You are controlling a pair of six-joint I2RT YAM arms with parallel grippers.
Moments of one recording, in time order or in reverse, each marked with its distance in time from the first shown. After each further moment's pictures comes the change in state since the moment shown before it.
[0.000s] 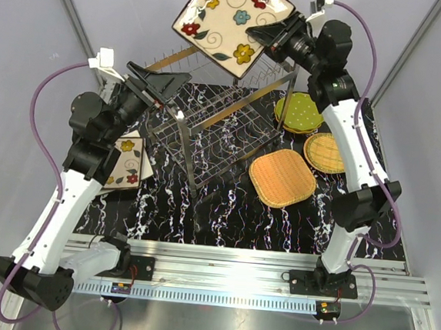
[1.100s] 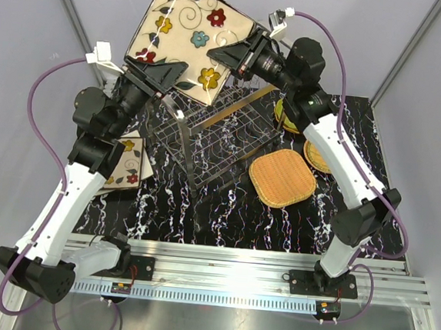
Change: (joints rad) left arm -0.025 0.059 0.031 0.078 -0.101 -0.013; right arm 0.226 -0.110 -0.178 0.123 -0.038 -0.002
